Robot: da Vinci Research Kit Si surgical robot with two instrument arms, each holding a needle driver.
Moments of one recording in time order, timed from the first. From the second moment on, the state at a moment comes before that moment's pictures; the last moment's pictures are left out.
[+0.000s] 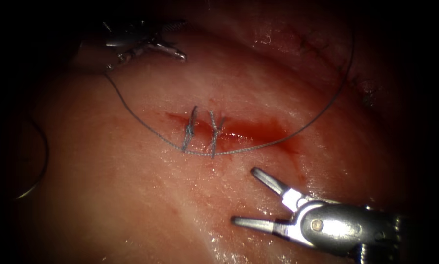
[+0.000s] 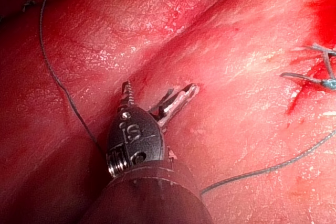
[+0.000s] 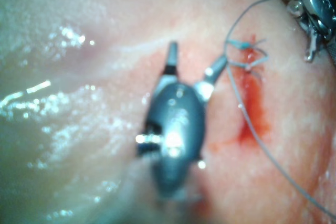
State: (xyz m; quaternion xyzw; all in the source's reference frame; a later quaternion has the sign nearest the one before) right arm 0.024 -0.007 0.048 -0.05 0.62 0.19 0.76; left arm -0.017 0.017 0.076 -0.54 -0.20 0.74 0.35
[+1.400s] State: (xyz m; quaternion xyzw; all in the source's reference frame) right arm 0.024 -0.004 0.047 0.03 0.65 0.20 0.73; left arm -0.016 0.010 0.056 -0.62 -0.18 0.73 0.24
